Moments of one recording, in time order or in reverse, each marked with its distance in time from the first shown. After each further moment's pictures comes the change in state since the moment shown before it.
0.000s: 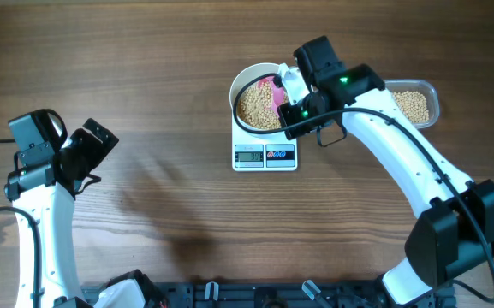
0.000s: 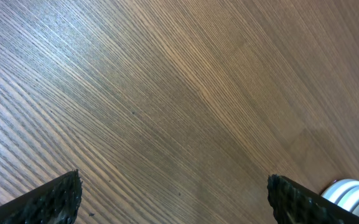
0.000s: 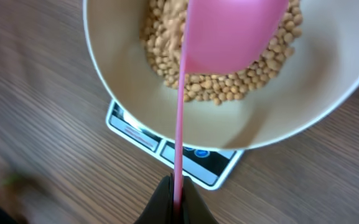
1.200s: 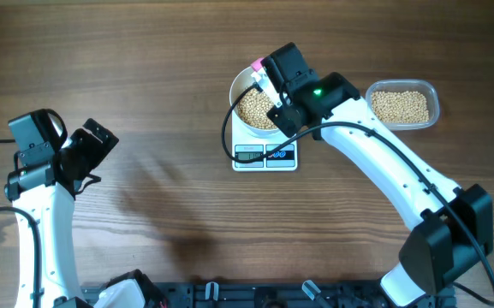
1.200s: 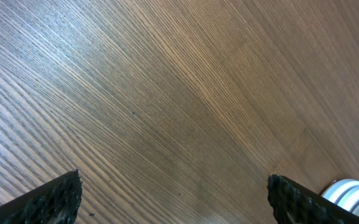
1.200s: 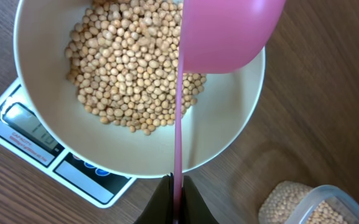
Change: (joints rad) left arm 0.000 0.000 0.000 0.000 0.000 0.000; right arm 0.142 0.000 0.039 0.067 0.473 -0.291
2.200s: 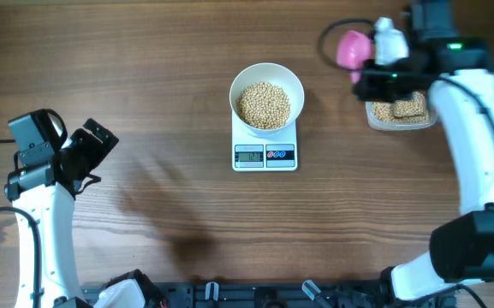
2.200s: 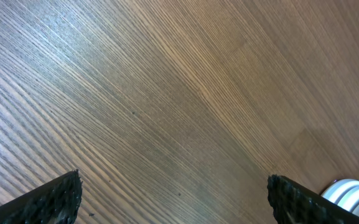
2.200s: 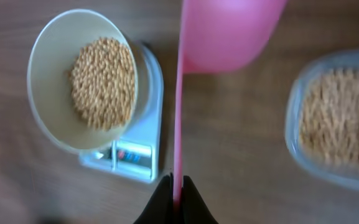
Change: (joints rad) left arm 0.000 0.000 0.000 0.000 0.000 0.000; right arm -0.571 -0.045 0.143 -0.278 -0.599 0.293
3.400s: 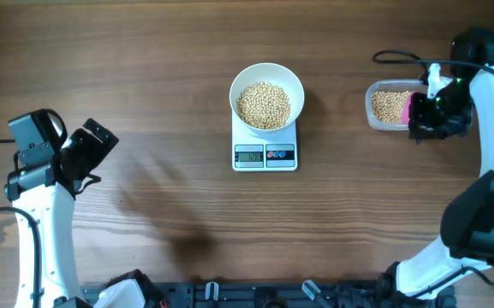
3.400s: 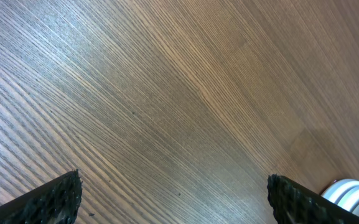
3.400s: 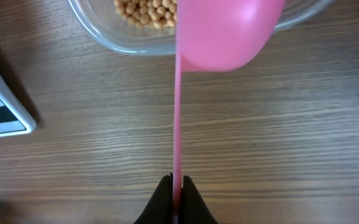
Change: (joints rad) left arm 0.000 0.000 0.000 0.000 0.000 0.000; right arm -0.227 0.125 -0.029 -0.266 0.266 -0.064
